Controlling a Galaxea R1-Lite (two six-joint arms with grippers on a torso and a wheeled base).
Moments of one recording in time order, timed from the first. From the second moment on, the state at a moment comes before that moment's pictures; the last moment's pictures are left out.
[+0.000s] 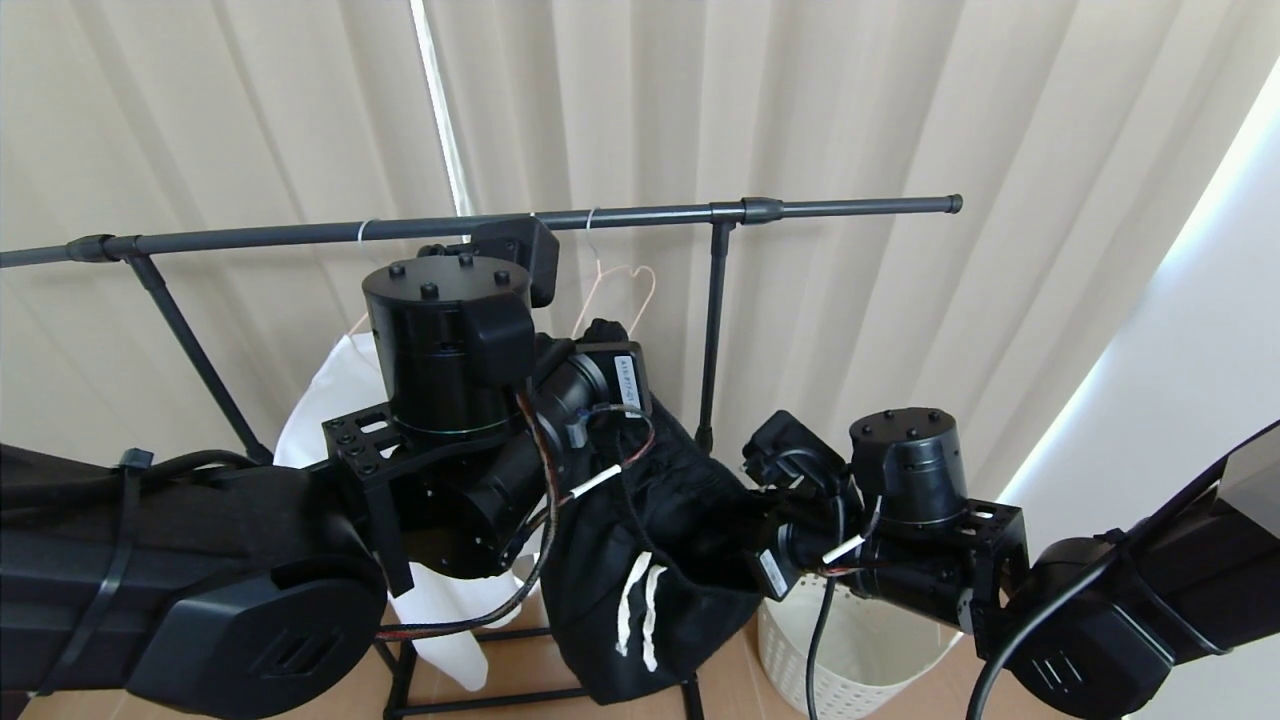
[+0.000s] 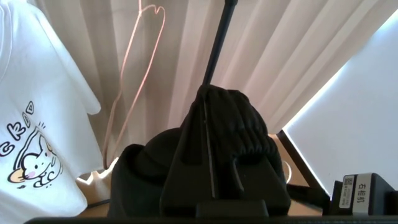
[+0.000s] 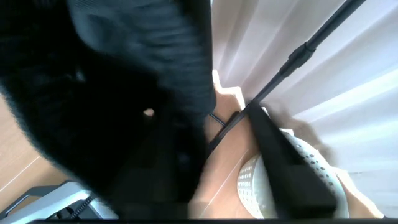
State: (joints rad) left arm -0.80 1.78 -0.95 -0.75 0.51 -0.20; right arm 0.64 1.94 -0.72 -0.74 0.00 -0.15
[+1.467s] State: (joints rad) left arm -0.68 1.79 -0.94 -0.48 0.27 -0.17; right arm 0.43 1.78 -0.78 -0.73 0.00 -0.16
